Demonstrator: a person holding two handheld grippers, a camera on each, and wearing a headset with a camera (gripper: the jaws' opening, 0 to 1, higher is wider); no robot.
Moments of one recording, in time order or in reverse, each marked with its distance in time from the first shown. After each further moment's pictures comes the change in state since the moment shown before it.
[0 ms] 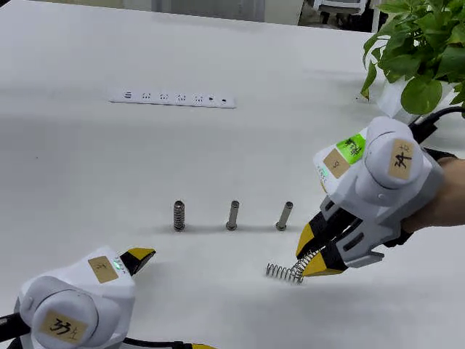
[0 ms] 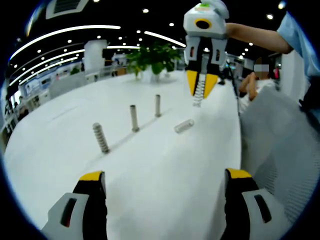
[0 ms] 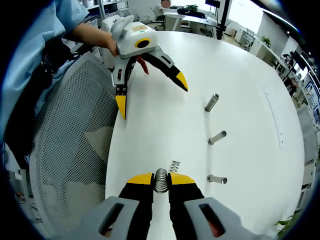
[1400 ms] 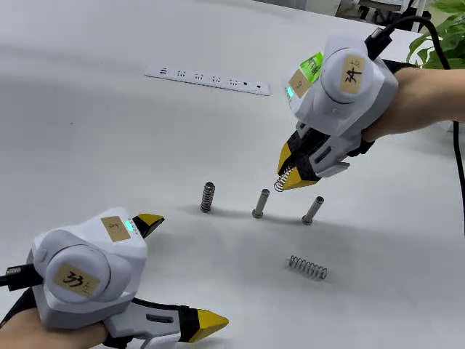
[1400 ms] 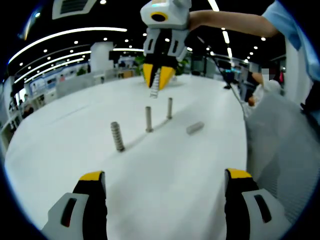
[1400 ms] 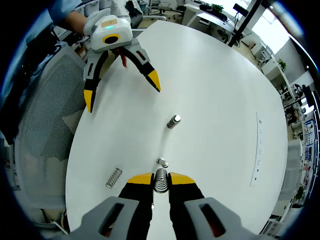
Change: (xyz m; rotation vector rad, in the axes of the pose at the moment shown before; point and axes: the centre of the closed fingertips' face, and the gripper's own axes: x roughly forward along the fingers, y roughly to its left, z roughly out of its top) left arm -0.011 0.023 -0.001 -0.025 -0.031 0.042; right arm 0.008 -0.098 0.047 -0.250 0.135 -0.058
